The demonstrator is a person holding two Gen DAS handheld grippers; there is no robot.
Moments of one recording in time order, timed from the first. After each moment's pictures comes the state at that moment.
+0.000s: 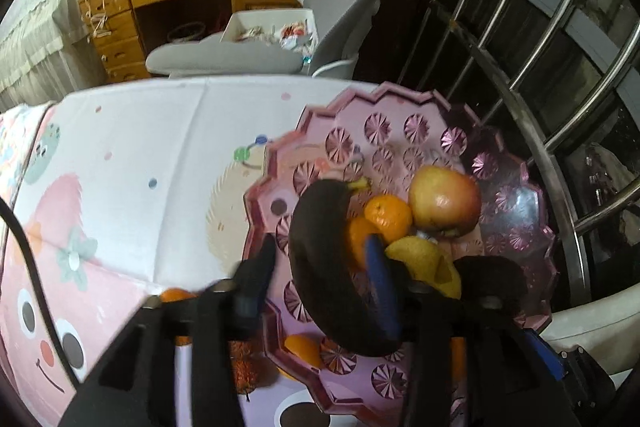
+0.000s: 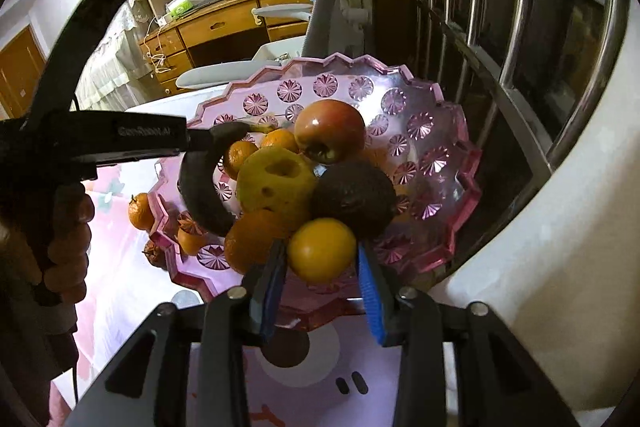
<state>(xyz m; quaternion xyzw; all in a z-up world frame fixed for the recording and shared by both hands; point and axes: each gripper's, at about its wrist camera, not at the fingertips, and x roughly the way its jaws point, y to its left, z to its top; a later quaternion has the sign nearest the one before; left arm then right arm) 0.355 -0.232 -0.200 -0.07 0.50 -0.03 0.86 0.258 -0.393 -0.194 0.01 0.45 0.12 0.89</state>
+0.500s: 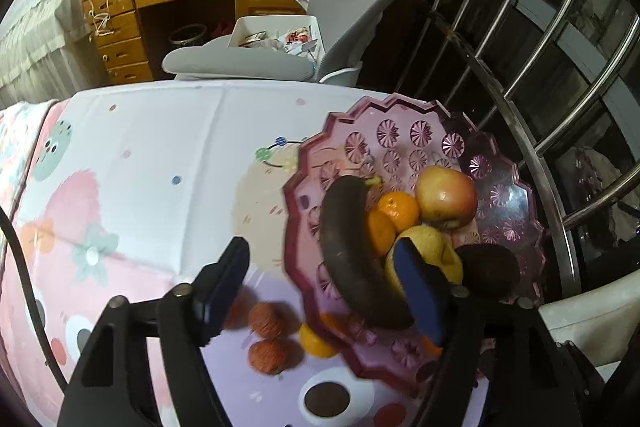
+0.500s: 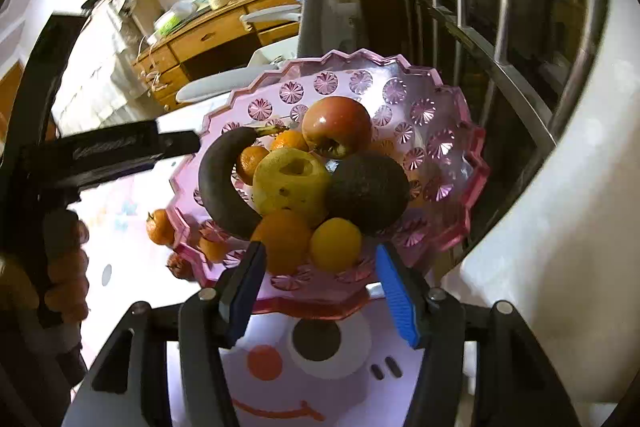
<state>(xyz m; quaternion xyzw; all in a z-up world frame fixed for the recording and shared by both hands) 0.335 -0.200 -0.181 -0.09 0.50 -0.03 0.86 0.250 -0.389 -0.189 0.07 0.46 0.11 0.88</state>
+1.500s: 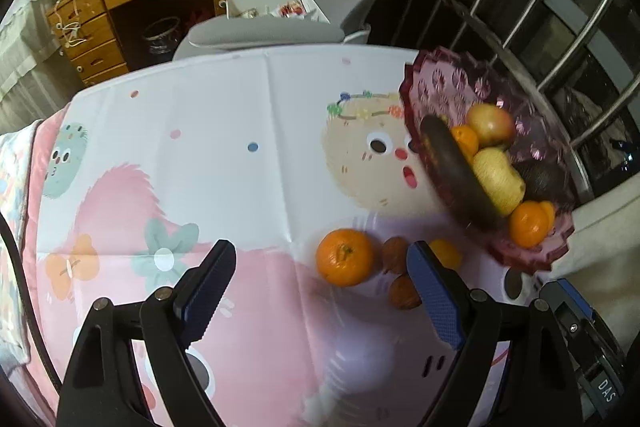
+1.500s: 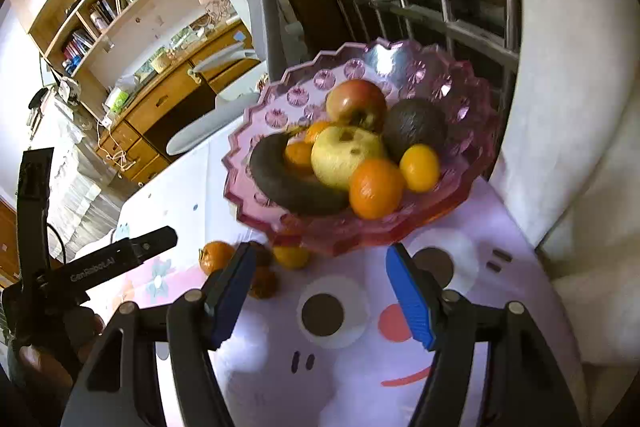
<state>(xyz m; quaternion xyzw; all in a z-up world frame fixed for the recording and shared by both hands) 0.316 -0.094 -0.205 -0.02 0.54 -0.11 0.83 0.201 -0.308 -0.186 0.20 0.43 -0.02 0.88</state>
